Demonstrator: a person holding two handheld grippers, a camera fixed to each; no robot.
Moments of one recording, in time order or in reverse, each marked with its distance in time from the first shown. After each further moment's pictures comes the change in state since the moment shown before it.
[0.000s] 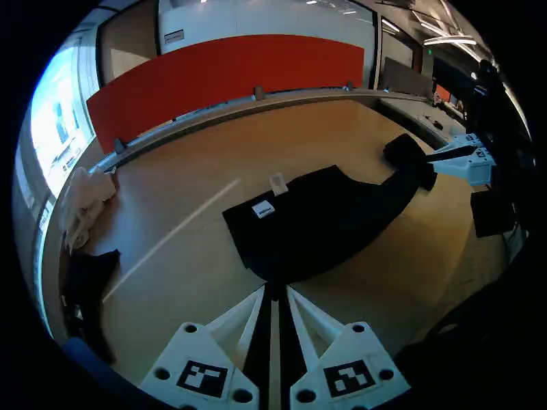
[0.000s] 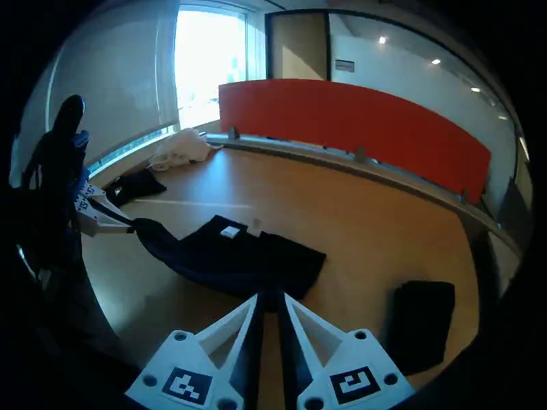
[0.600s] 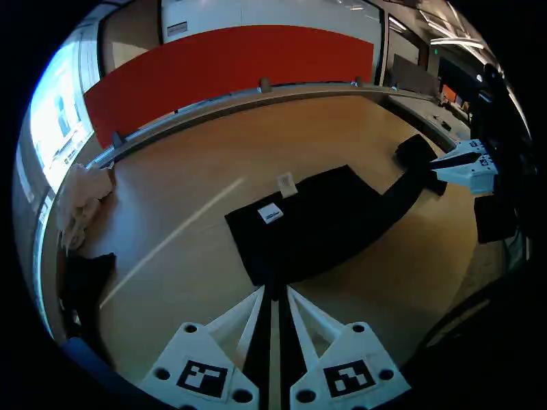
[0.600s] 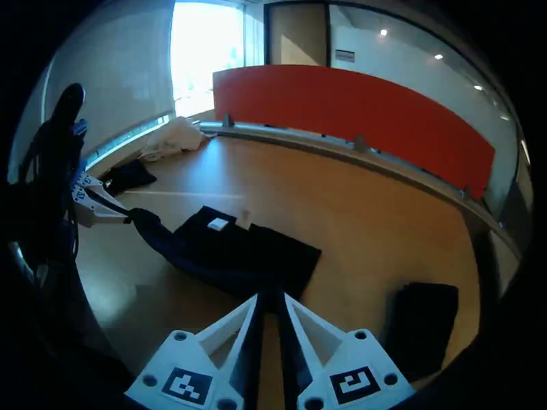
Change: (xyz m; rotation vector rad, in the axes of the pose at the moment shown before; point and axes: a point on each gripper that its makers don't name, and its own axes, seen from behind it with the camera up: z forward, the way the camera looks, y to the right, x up) left arm 0.013 -0.014 0.037 0.009 -0.041 -0.021; right arm -0.010 0.026 0.036 -0.010 -0.058 -0.006
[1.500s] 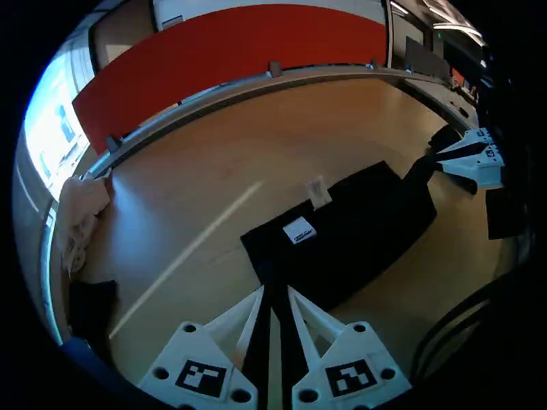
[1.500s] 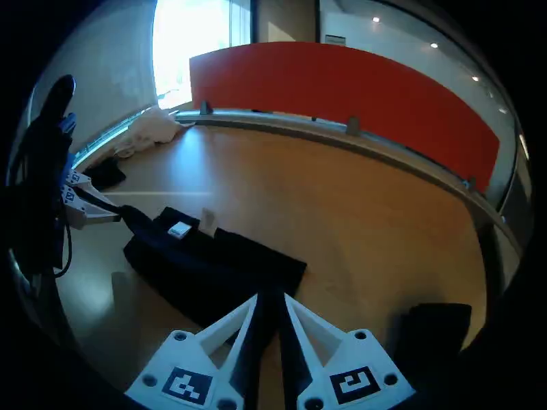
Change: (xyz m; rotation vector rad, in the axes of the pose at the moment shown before) left arm 0.025 -0.037 0.077 0.069 -0.072 0.049; right arm 0.008 0.041 0.083 -0.038 -0.059 0.041
